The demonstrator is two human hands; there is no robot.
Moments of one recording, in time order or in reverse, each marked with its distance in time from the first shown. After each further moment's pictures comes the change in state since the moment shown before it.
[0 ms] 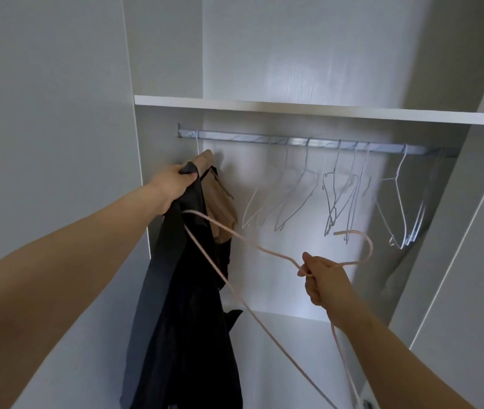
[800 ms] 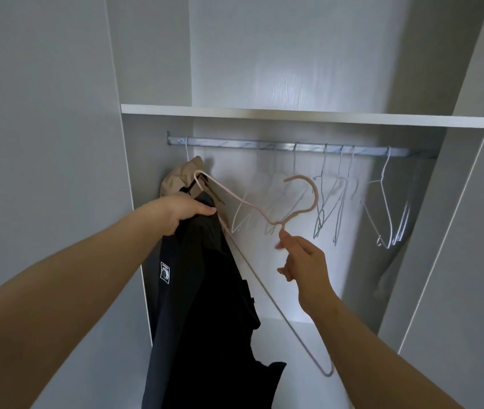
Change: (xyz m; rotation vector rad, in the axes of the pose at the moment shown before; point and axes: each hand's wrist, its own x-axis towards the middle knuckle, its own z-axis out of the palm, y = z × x) left_hand -0.019 -0.001 0.028 -0.044 -0.306 -0.325; right_hand -0.005 -0.019 0.018 0.122 0.066 -0.256
